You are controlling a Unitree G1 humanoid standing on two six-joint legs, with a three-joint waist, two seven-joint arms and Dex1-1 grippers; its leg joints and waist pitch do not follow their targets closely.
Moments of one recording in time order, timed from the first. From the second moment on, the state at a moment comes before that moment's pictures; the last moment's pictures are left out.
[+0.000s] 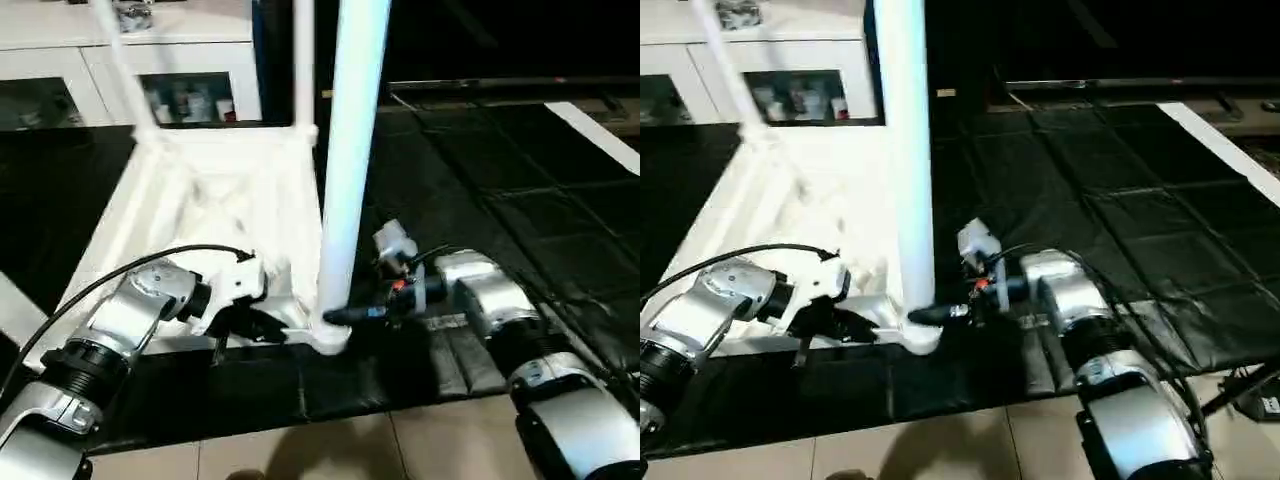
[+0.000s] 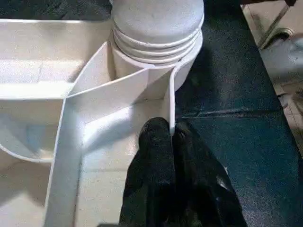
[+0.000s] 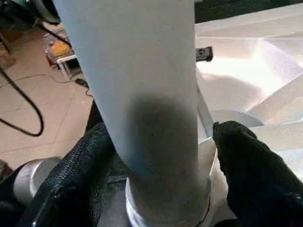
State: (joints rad) left arm -0.55 0.58 -0.39 0.45 -0.07 0.11 -1.39; right arm -0.73 -0.24 0.21 0.85 0.21 0.04 1.51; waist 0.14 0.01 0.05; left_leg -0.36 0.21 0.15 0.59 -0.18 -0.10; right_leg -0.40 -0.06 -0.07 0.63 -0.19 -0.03
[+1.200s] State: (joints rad) left arm -0.61 0.31 -0.25 0.55 -0.03 0.40 -0.90; right arm -0.65 -0.05 -0.01 0.80 0.19 0.08 0.74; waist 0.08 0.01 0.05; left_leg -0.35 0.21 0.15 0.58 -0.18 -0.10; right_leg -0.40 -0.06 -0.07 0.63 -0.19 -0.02
